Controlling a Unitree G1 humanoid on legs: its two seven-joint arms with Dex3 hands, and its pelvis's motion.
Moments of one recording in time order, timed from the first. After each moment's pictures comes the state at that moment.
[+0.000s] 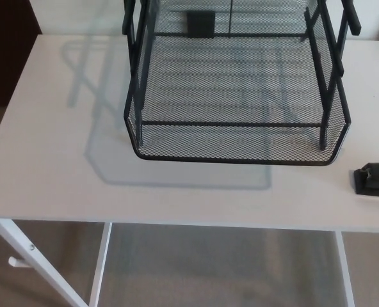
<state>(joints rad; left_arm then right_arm) -0.07 0.68 0.38 1.08 -0.11 0.24 -0.15 -0.13 -0.76 -0.55 0.71 0.13 0.44 0.24</state>
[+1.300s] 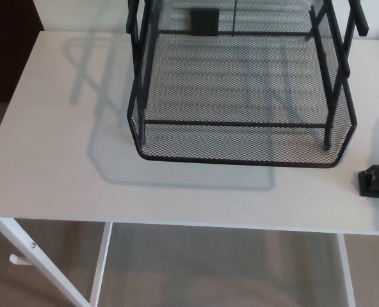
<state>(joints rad) -0.13 0.68 0.39 1.10 -0.12 0.22 -0.17 -0.33 -0.99 0.09 0.25 -0.01 0.36 0.48</state>
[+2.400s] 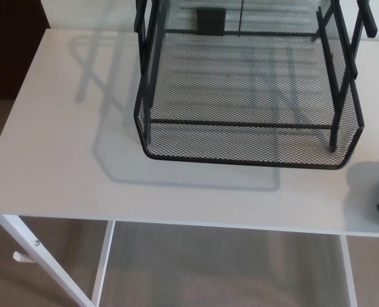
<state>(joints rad) -0.15 0.68 0.37 1.11 -0.12 0.22 -0.17 -0.51 -0.99 0.60 0.37 -0.43 0.19 0.42</state>
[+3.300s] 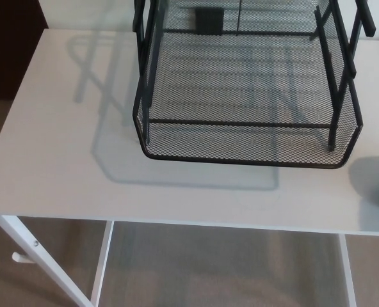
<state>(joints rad) -0.14 0.68 0.36 1.11 -0.12 0.22 -0.17 -0.46 -0.99 0.62 0.45 -0.47 0.05 0.03</state>
